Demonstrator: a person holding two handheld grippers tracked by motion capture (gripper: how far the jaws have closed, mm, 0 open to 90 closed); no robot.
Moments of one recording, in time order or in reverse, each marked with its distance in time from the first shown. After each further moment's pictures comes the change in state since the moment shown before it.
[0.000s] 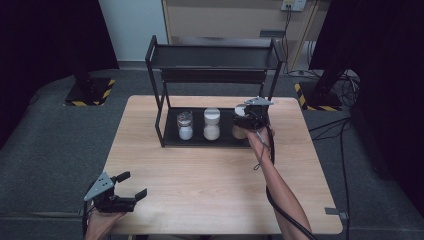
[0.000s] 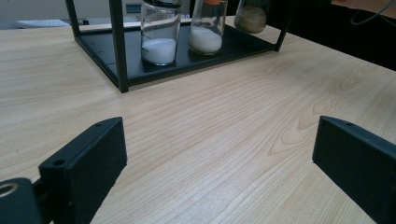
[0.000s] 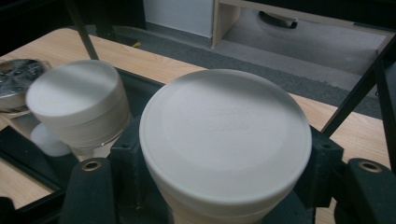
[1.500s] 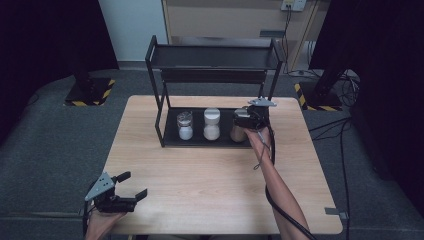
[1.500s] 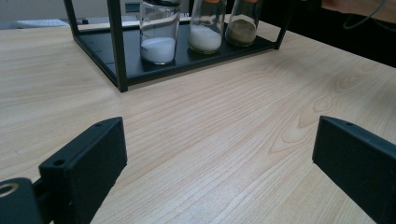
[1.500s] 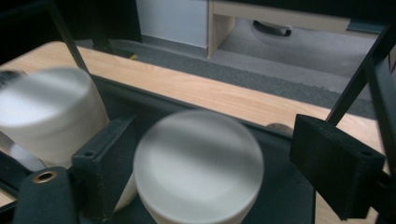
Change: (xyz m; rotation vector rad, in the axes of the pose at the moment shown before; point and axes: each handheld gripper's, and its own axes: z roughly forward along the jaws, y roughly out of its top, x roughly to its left) left arm 0.000 0.001 0.001 0.007 0.000 0.006; right arm -0.011 -0.013 0.006 -0.056 -0.003 0.034
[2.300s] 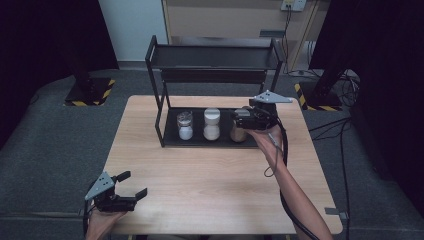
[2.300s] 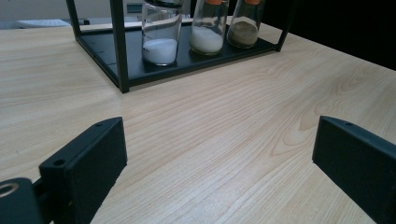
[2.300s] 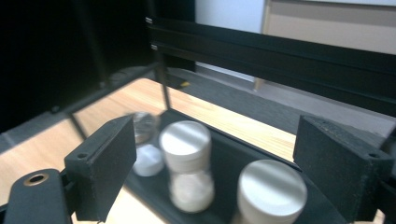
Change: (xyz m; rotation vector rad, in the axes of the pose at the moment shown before) left arm 0.000 0.000 0.001 -0.002 0.004 -0.007; right arm 0.000 0.031 -0.087 -0.116 0.221 -0.052
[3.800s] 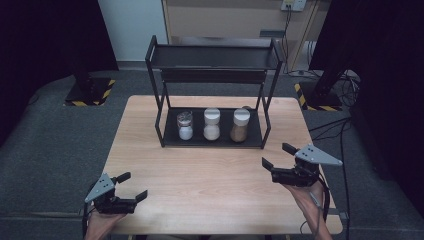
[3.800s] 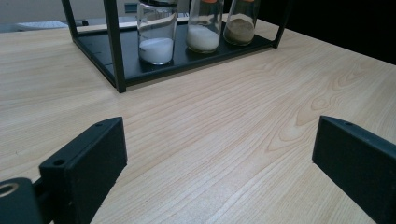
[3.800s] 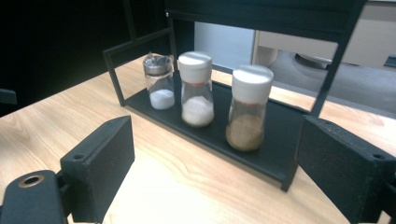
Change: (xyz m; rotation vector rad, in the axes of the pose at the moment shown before) left arm -0.005 0.001 -0.004 0.004 -0.004 0.023; right arm 0.017 -0.098 -0.139 -0.023 -0.030 -0.002
